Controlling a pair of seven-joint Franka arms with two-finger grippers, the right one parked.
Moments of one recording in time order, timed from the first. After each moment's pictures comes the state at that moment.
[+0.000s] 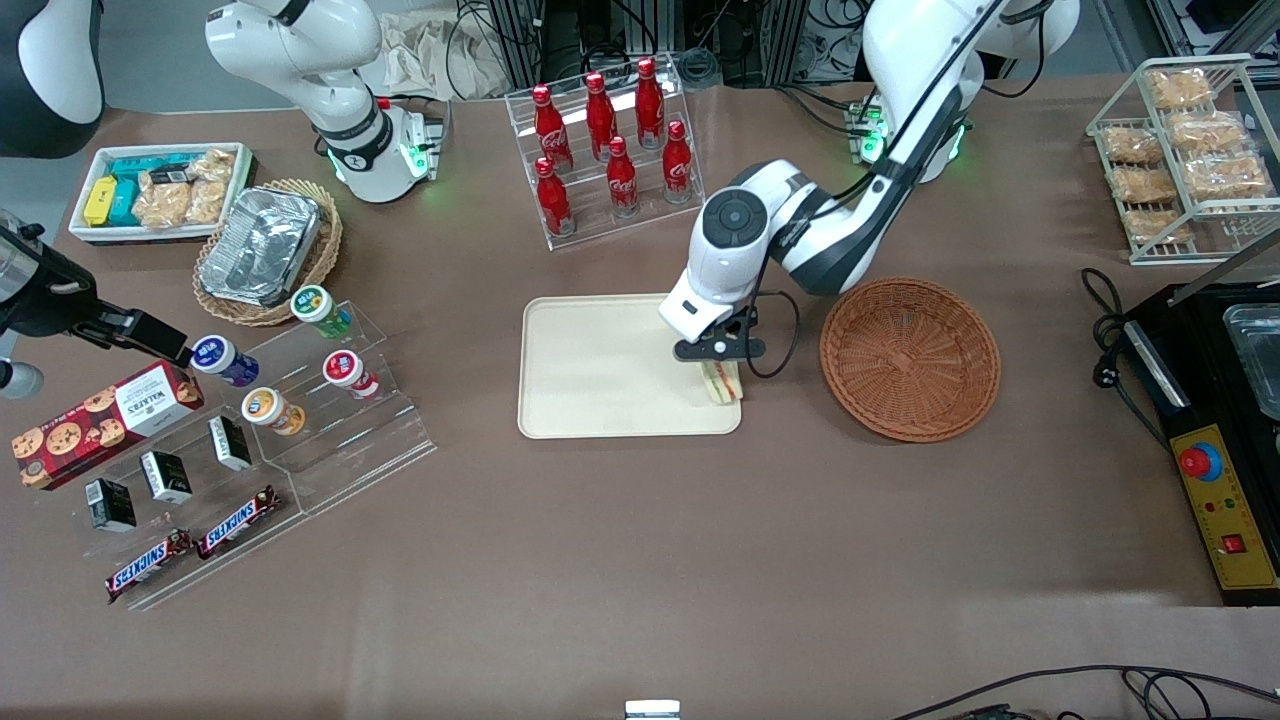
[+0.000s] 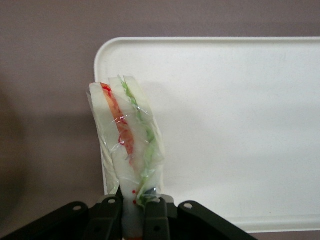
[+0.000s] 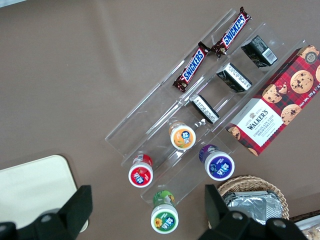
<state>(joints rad) -0.40 0.42 -0.39 -1.97 0.13 2.35 -0.84</state>
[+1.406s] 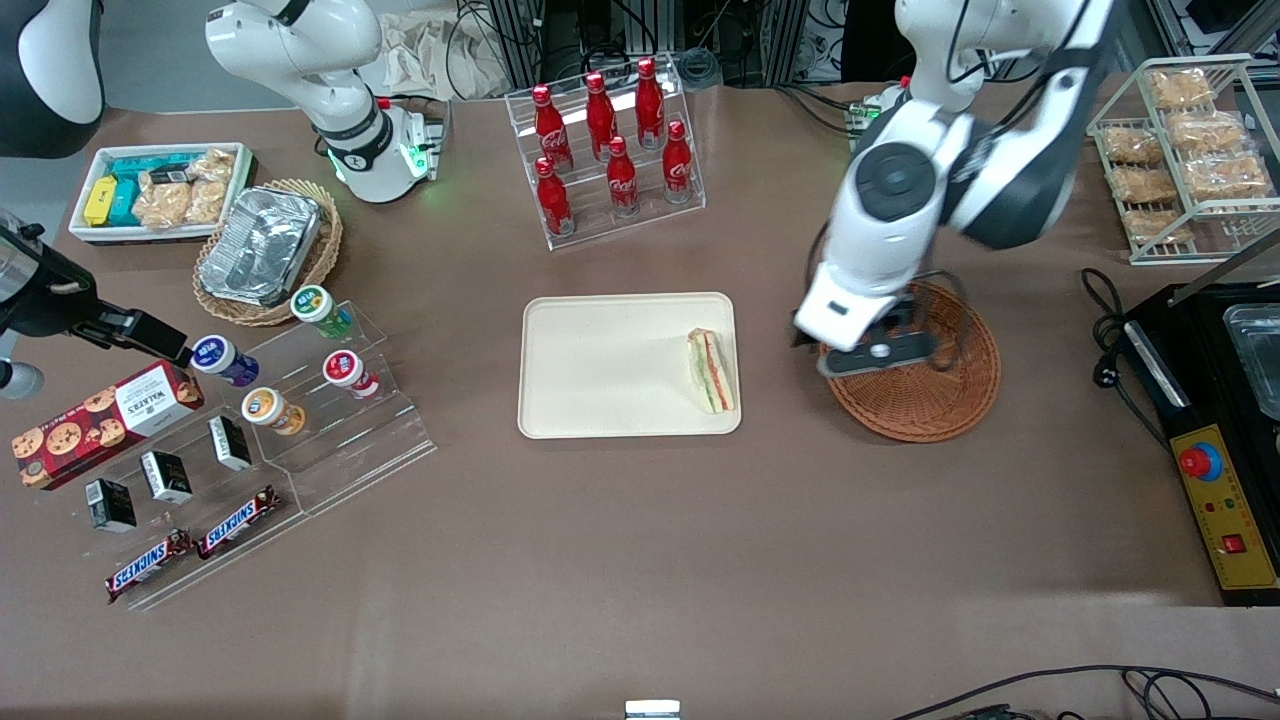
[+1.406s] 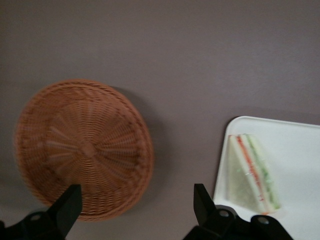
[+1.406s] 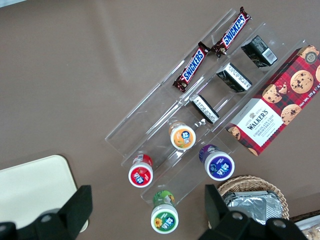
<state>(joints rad) -0.15 0.10 -0.35 -1.90 0.16 1.92 -0.66</state>
